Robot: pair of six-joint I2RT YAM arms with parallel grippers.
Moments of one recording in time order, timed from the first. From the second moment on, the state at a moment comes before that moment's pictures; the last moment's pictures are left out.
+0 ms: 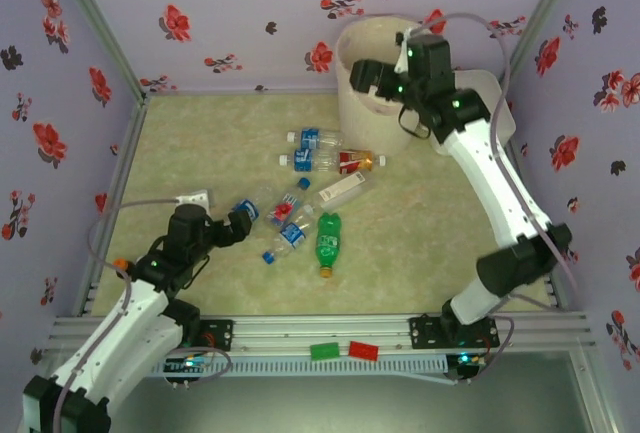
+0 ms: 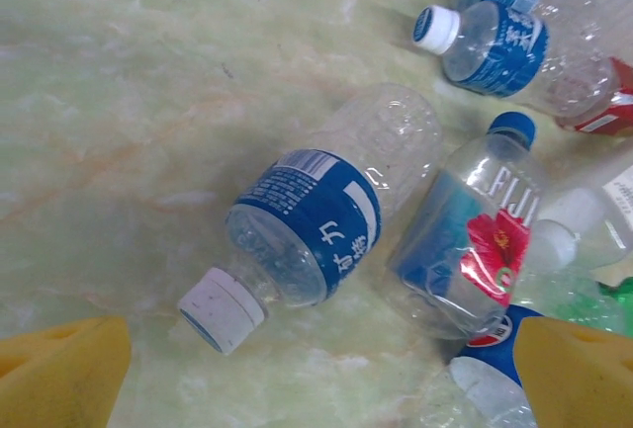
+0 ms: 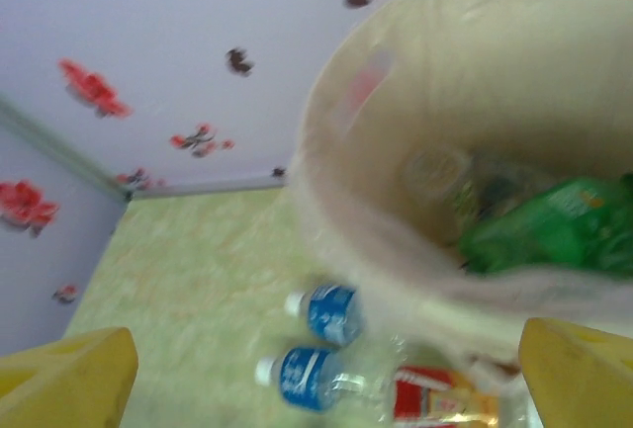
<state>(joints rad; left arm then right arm) -0.42 0.66 0.42 -0.40 -0.09 -0.53 0.44 1.55 1.77 -0.66 -0.04 0.43</state>
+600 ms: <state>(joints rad) -0.38 1.18 0.66 -0.27 -0.04 -0.35 0.73 1.22 0.93 -0.40 0.06 0.70</state>
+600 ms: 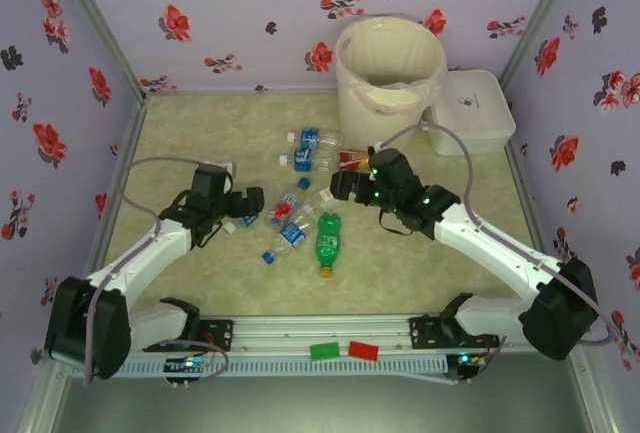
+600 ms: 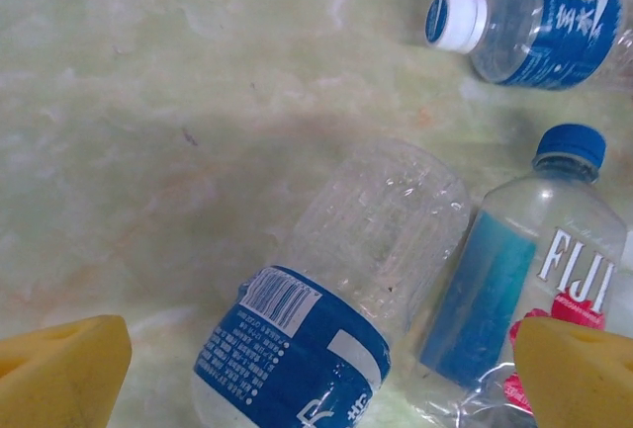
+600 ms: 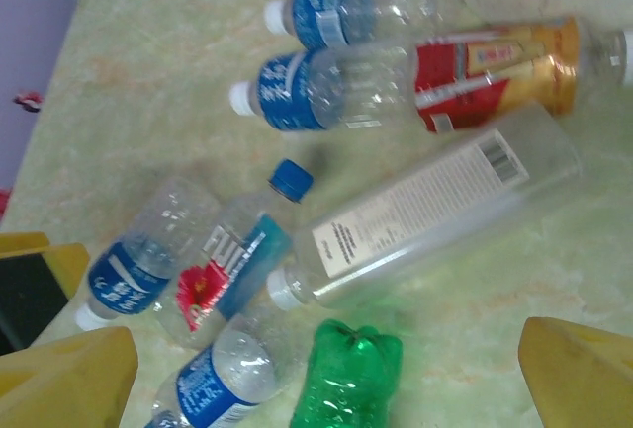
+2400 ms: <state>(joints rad) -0.38 1.19 0.83 -0.32 0.00 -0.37 0.80 1.27 0.81 -0.23 0.27 0.84</state>
